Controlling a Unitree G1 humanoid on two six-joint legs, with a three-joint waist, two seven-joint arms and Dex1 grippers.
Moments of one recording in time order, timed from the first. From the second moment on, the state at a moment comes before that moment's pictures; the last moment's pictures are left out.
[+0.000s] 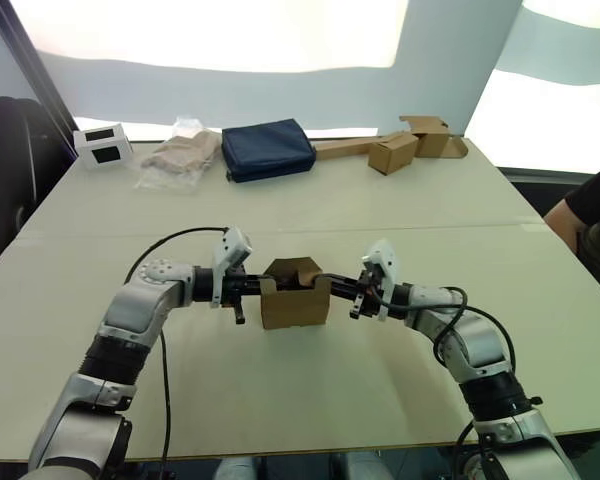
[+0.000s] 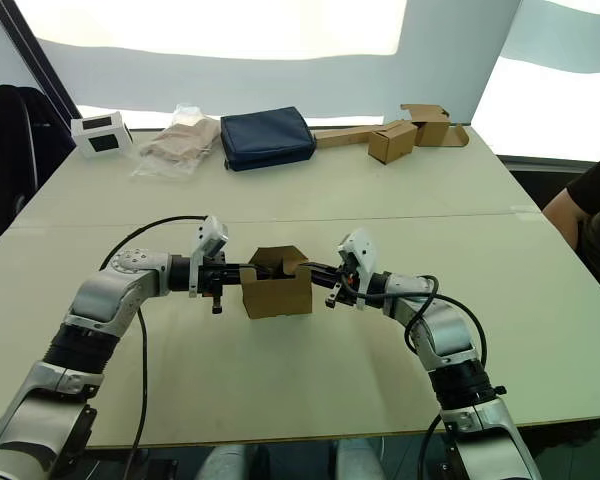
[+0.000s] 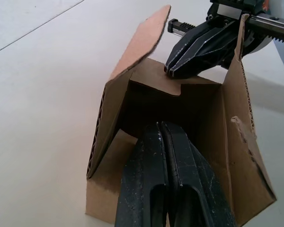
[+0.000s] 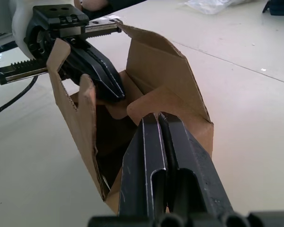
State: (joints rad) left arm -0.60 0.54 -0.14 0.14 -0.37 0.55 -1.13; right arm -0.45 -0.39 0.13 0.04 0.37 0.40 0.91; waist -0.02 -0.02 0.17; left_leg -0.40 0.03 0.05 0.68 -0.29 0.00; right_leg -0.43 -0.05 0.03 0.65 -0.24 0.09
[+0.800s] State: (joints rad) left arm -0.69 0.64 0.02 0.03 -0.48 0.66 -1.06; right arm -0.57 -0.43 -0.07 -0.27 0.65 0.72 0.83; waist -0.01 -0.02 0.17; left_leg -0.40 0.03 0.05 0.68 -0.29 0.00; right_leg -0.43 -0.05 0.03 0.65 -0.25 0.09
